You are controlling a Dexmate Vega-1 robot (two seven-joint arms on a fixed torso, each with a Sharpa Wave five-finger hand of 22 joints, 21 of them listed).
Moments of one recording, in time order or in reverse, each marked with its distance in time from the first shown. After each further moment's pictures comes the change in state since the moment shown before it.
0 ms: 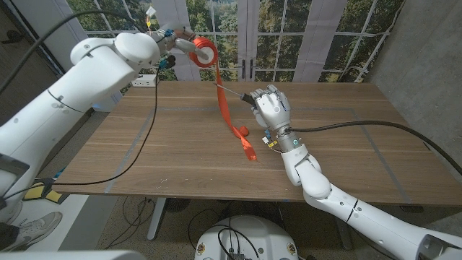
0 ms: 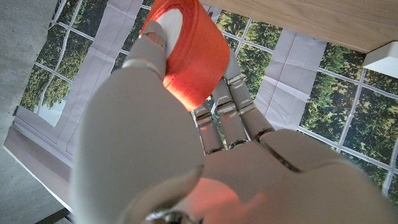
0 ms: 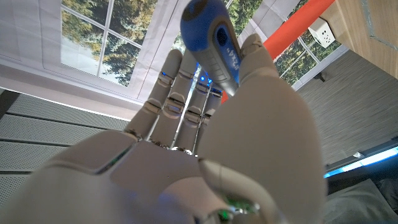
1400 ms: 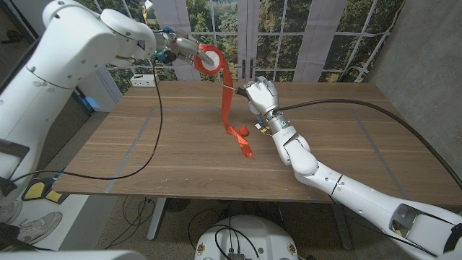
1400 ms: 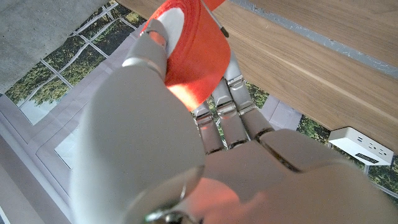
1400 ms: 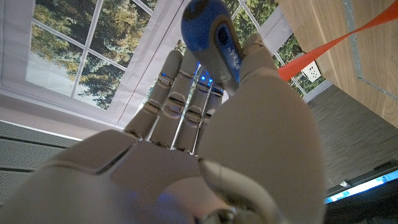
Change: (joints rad) left arm -0.029 -0.008 -0.146 -0.059 -0.434 0.293 0.019; left_hand 0.010 -0.010 0.007 -0.003 0.019 0.014 0.008 -0.011 0.000 0.010 0.004 -0.021 0.000 0.007 0.003 -0.024 0.001 -0.024 -0.002 0.060 -0.075; right arm 0.195 0.085 -0.066 0.172 0.005 0.000 0.192; right_hand 0.000 0.000 -0.013 0.007 0.004 0.018 -0.007 -0.012 -0.004 0.019 -0.003 -0.019 0.000 0.014 -0.004 -0.016 0.016 -0.018 0.000 0.047 -0.023
